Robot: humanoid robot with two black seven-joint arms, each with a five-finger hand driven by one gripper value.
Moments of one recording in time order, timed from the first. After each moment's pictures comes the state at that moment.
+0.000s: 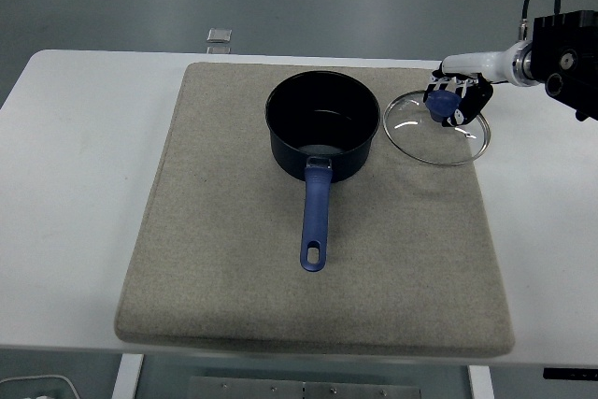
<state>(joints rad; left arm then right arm) 0.02 0.00 -0.19 -0.08 0.12 -0.16 -0.14 1.50 -0.35 -0.45 0.75 -0.87 0.27 0.11</state>
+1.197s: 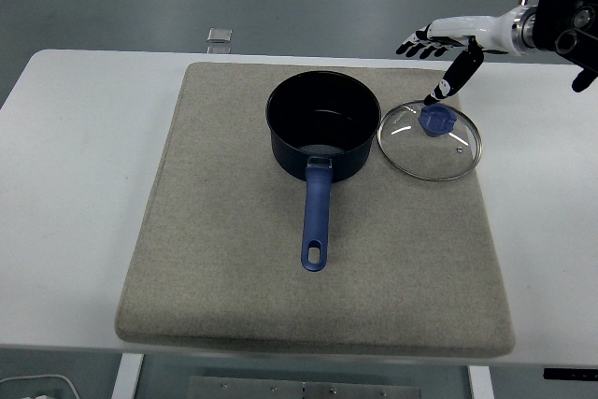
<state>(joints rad) 0.02 0.00 -0.19 -0.08 0.12 -0.16 -0.14 1.53 -0.38 -0.24 0.75 -0.77 0.38 0.11</state>
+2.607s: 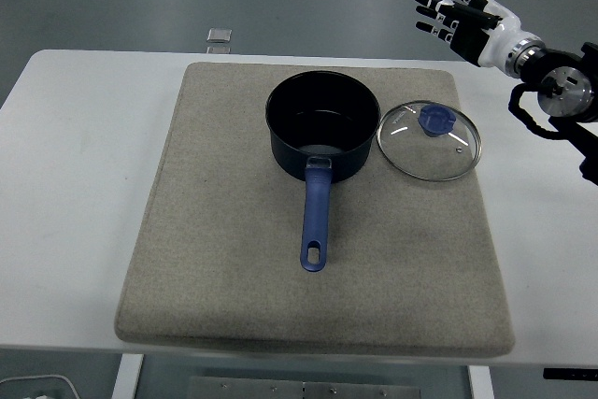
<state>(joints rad) 0.02 0.00 -0.19 -0.08 0.12 -0.16 -0.14 1.20 -0.30 0.18 0.61 0.32 0.15 0.07</state>
